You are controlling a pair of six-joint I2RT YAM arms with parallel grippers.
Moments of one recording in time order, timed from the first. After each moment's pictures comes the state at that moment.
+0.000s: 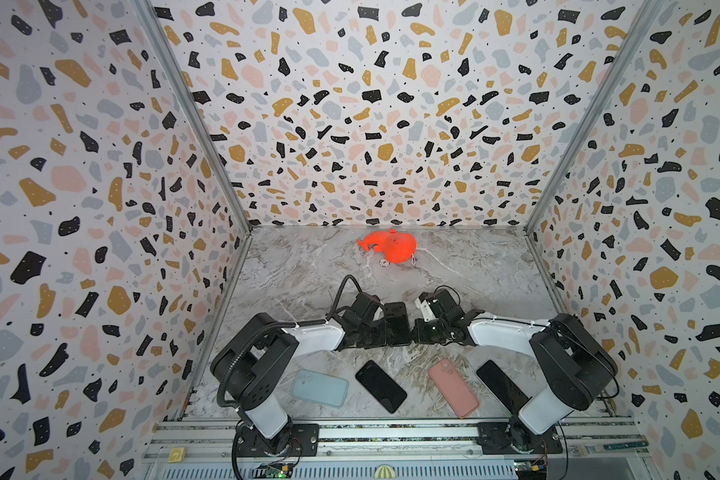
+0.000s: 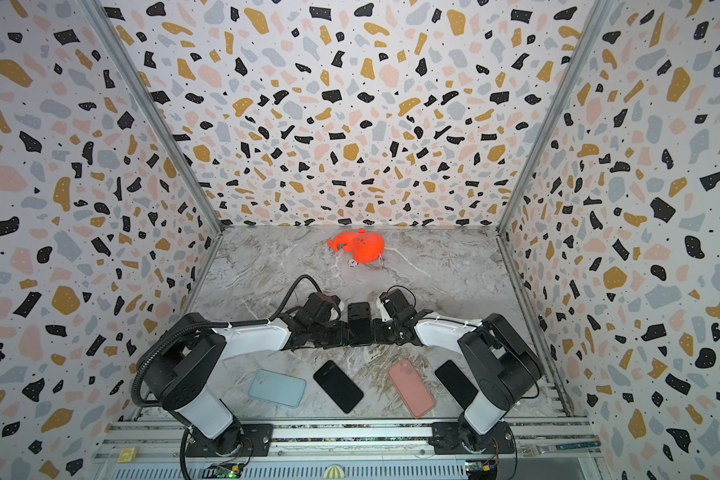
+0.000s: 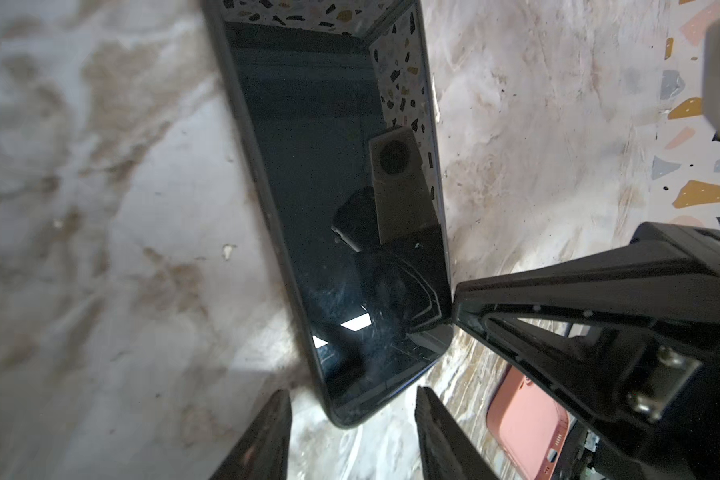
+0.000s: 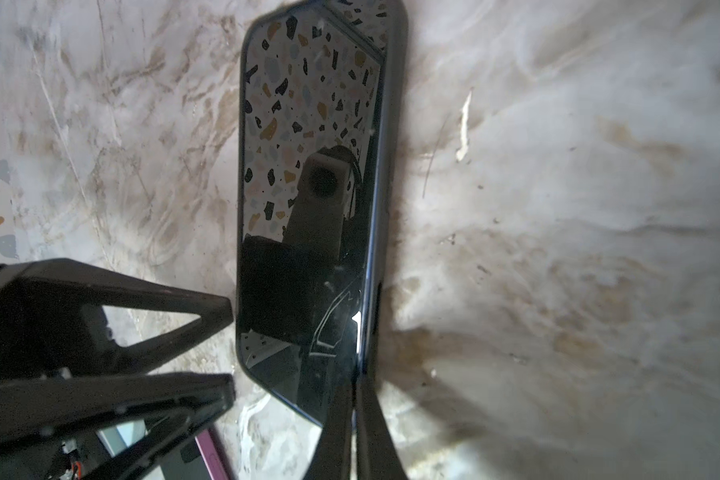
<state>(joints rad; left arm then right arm) -0.69 1.66 0.78 -0.08 0.34 -0.69 0.65 1.62 0.78 -0.15 -0.33 0.59</state>
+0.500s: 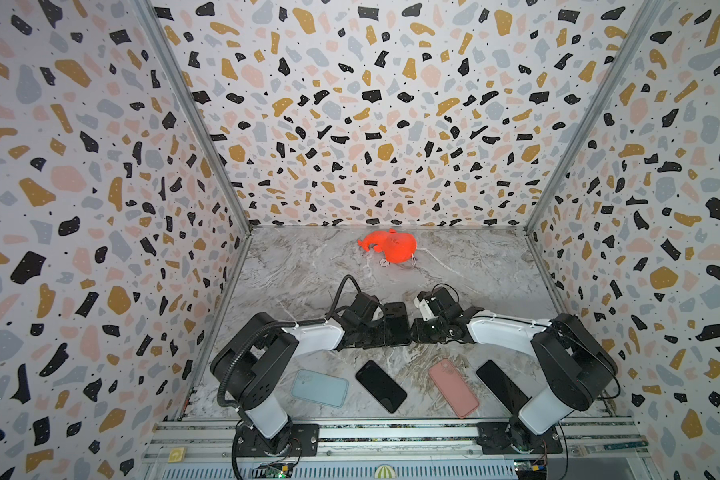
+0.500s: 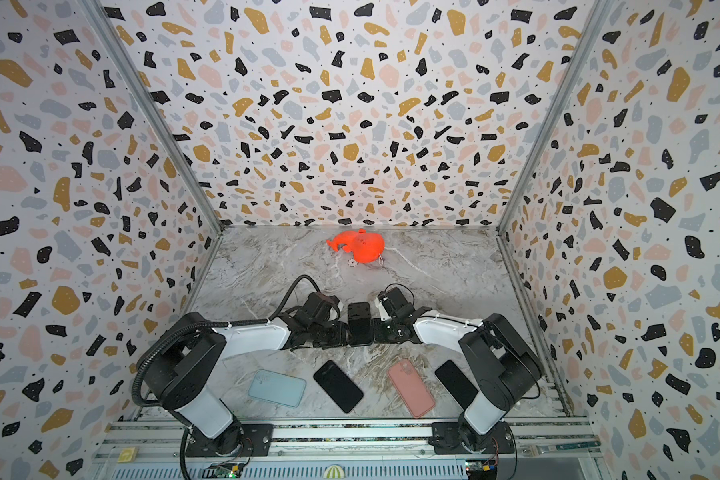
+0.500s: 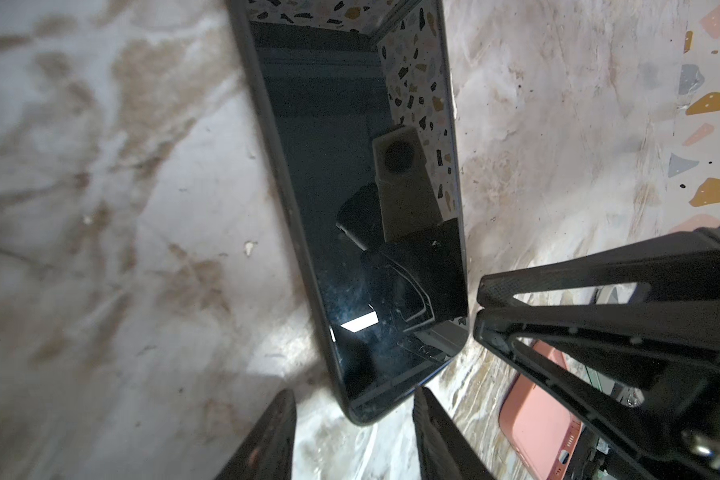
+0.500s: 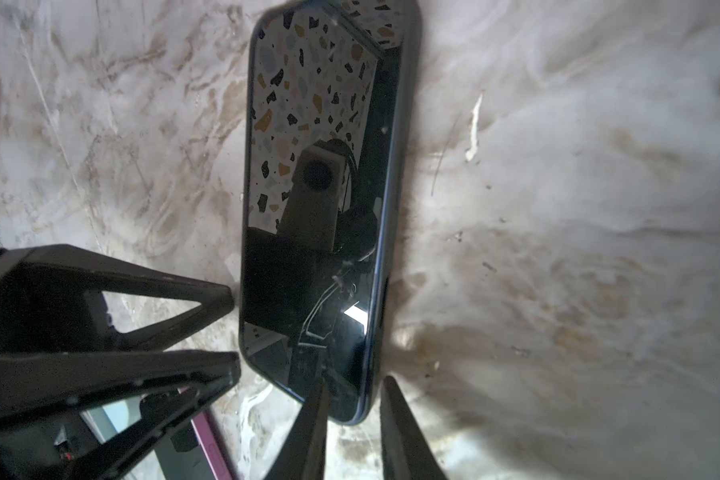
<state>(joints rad) -0.69 1.67 0.78 -0.09 0.34 -0.68 0.66 1.62 0.82 -0.20 -0.31 0.56</state>
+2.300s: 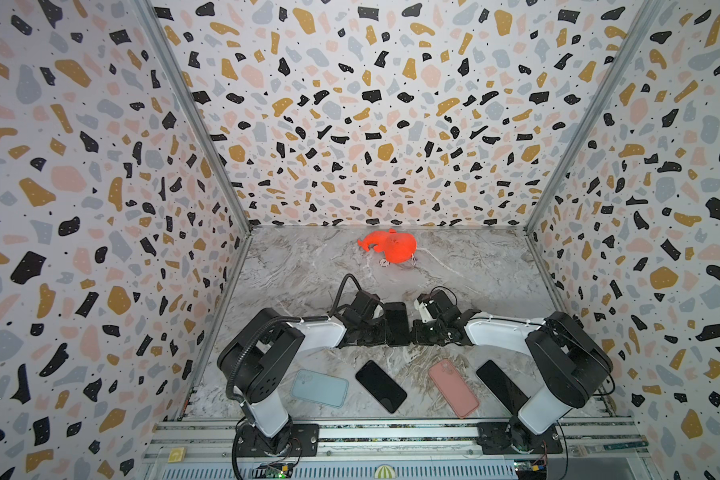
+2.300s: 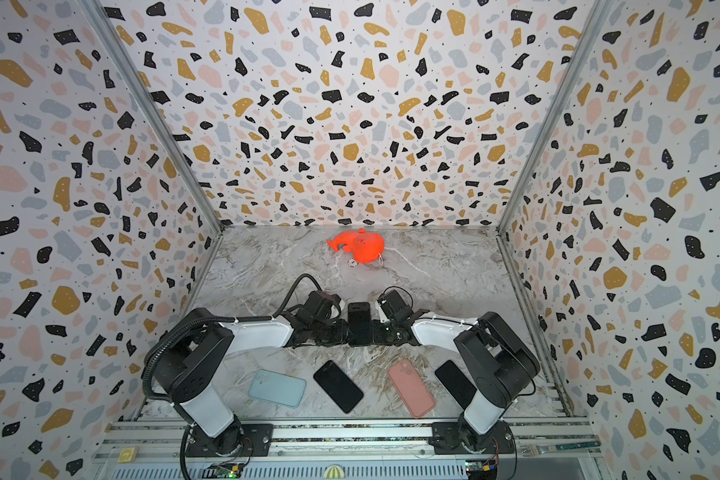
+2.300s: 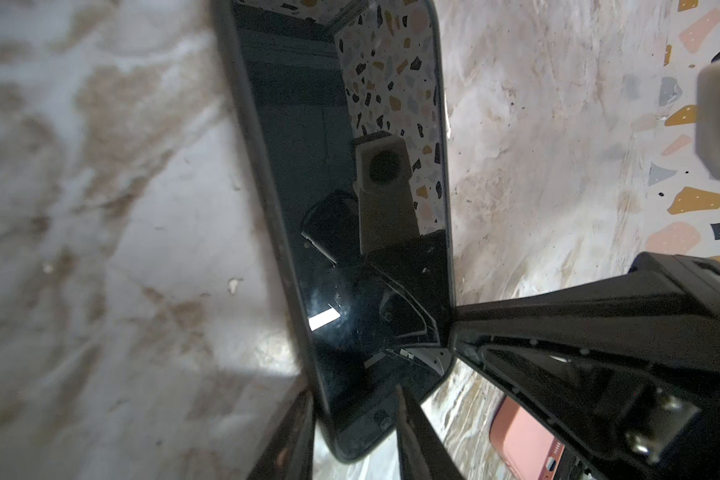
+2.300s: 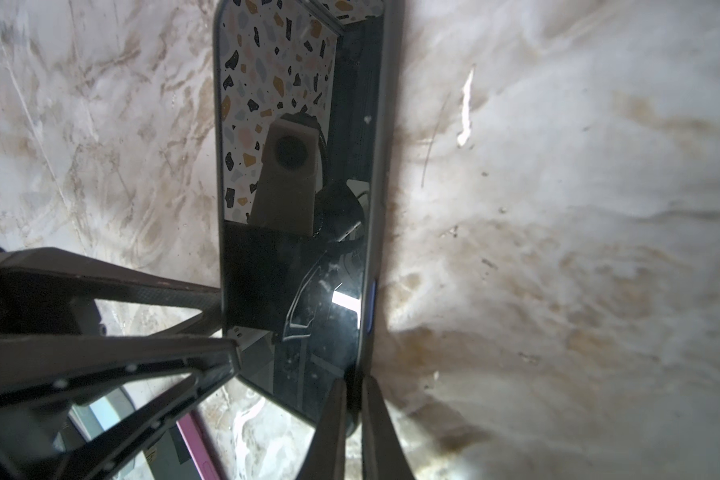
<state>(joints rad) -0.68 1.72 0.80 -0.04 0.38 -0.70 0.68 1.65 0.79 -0.15 -0.31 0.62</state>
